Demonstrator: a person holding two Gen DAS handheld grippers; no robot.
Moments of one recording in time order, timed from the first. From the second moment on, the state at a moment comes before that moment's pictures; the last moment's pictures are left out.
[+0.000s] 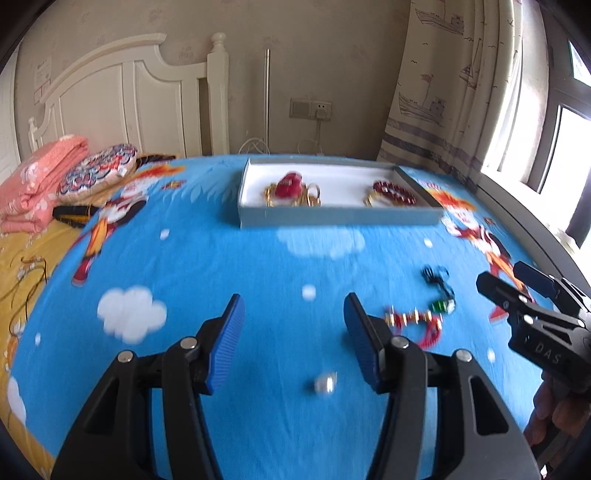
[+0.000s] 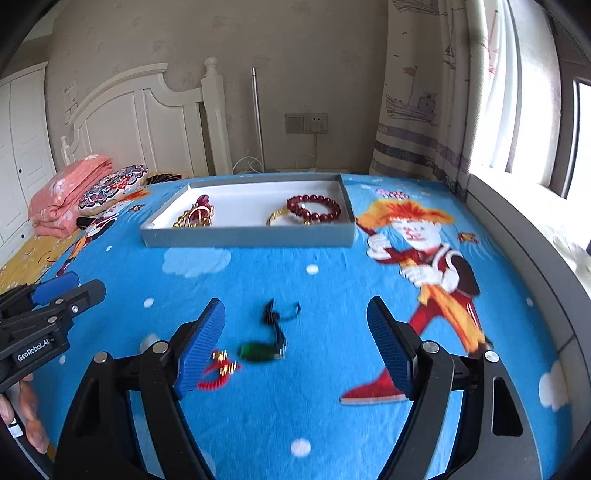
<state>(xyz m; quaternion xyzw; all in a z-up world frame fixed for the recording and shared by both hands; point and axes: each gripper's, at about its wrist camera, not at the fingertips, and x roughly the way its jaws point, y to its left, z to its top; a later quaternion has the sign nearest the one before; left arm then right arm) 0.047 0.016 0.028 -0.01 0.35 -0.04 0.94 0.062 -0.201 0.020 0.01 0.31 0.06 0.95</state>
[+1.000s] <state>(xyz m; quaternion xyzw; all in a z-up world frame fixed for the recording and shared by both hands) 0.031 -0.006 -0.020 0.04 0.36 -0.07 0.93 0.053 -0.192 0.007 -0.02 0.32 0.07 0.94</state>
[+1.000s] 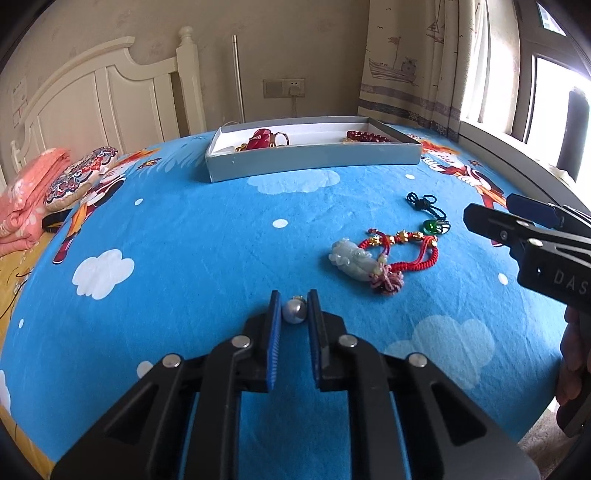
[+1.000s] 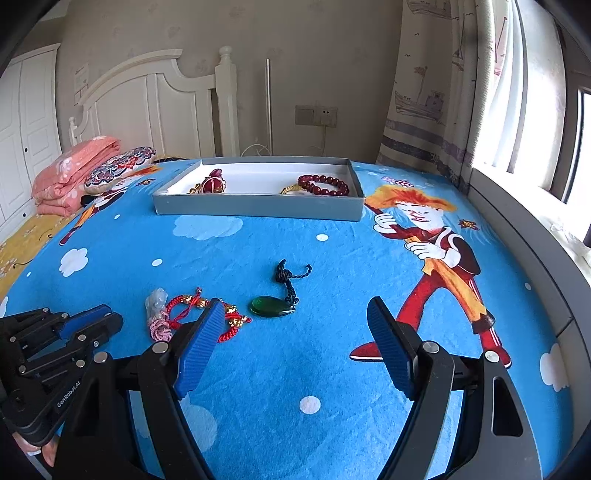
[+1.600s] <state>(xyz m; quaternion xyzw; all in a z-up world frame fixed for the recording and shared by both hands) 0.031 -0.004 -0.020 0.03 0.36 -0.07 0.93 0.076 -0.193 -0.005 0.00 0.37 0.07 0.92</state>
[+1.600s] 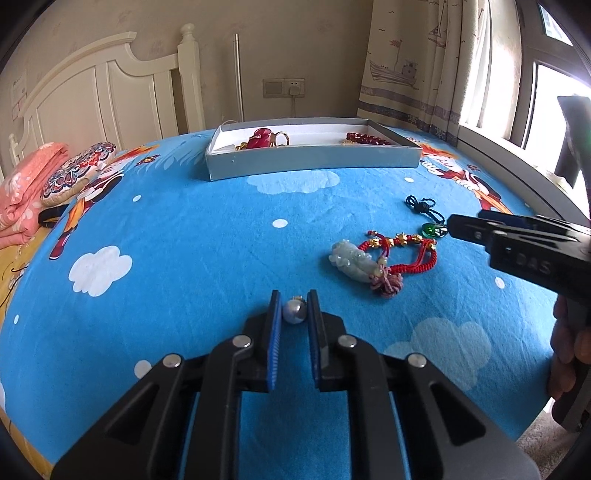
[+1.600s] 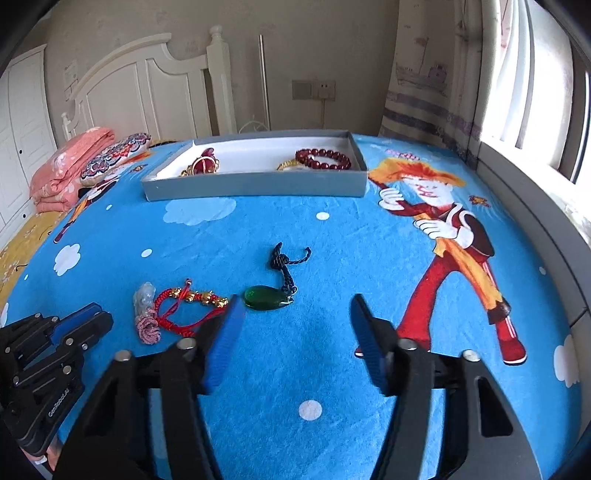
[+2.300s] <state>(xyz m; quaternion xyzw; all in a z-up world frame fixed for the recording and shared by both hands) 0.030 -0.002 -0.019 0.02 0.36 -0.07 0.93 0.099 -0.180 -0.016 0.00 0.42 0.12 0.90</state>
